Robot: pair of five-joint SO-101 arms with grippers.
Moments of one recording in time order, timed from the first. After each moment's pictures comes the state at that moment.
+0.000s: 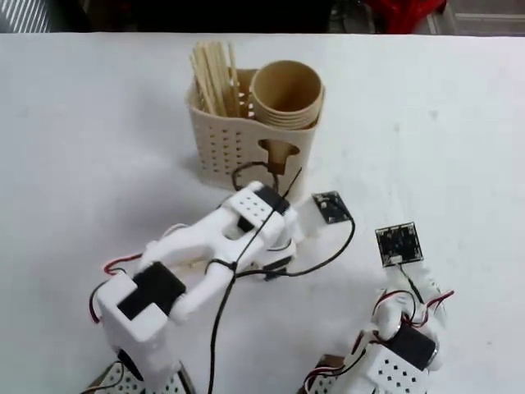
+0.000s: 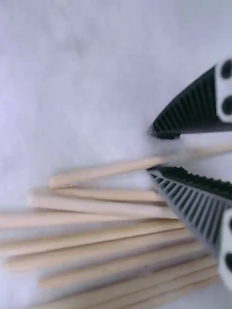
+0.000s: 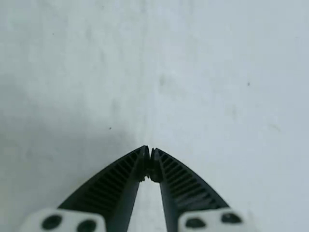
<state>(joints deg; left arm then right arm) 34.7 15.9 20.3 66.9 -23.7 30.4 -102.0 96.4 67.4 45.6</state>
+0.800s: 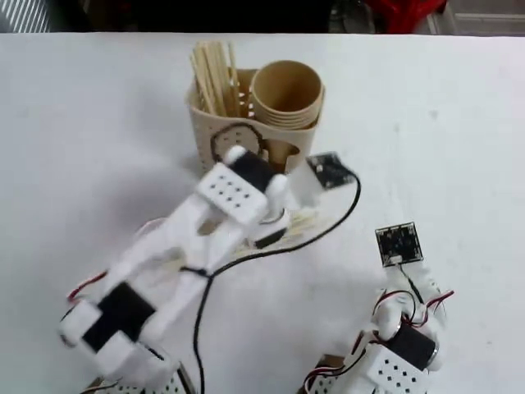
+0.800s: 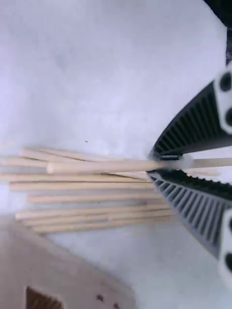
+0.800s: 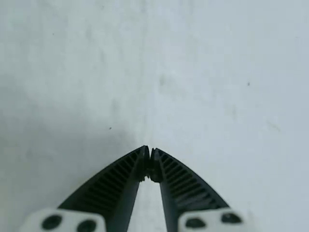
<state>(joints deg) 32.2 2.9 7.5 87.6 -23.7 30.4 -102.0 96.4 67.4 45.6</state>
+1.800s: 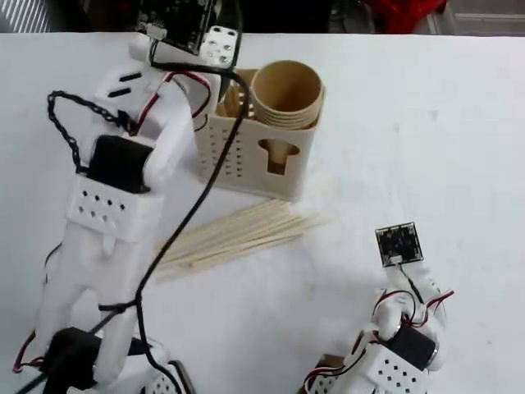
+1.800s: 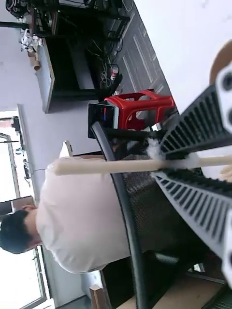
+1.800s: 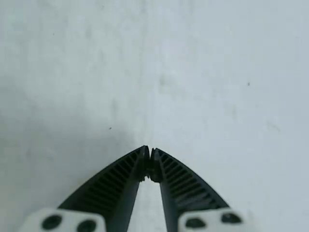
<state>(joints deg) 13.9 -18.2 -6.9 38.2 -7.9 30.4 -102.0 96.4 67.4 45.6</state>
